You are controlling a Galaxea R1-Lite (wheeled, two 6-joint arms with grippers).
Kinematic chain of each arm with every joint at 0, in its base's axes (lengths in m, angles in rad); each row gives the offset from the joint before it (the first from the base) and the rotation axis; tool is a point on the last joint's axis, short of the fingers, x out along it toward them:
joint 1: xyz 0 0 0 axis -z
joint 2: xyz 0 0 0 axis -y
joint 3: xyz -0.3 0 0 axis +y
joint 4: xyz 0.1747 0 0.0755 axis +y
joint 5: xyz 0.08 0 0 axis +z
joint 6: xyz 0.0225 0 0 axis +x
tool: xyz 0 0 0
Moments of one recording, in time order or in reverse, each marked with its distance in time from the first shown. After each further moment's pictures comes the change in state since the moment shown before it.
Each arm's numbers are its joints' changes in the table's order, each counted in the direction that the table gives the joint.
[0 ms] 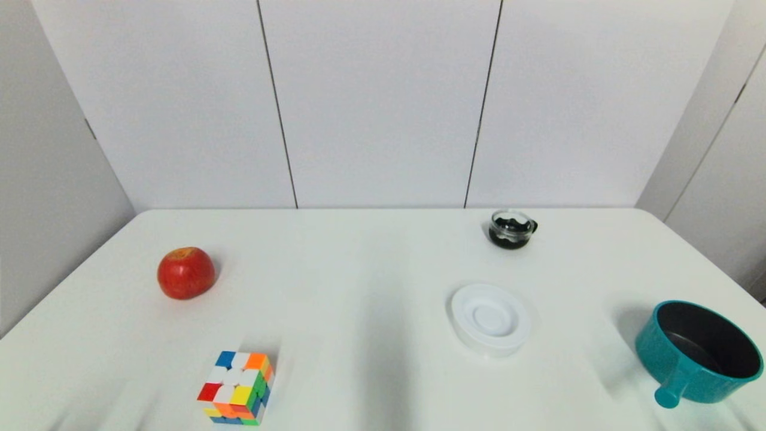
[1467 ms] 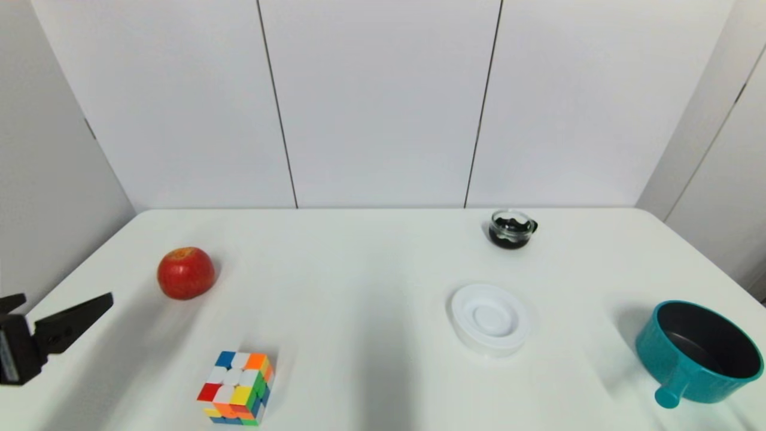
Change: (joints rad) left arm 0.004 -0.958 -0.552 -0.041 0.002 -0.007; right arm 0.000 0.000 0.000 0.000 0.000 0.000
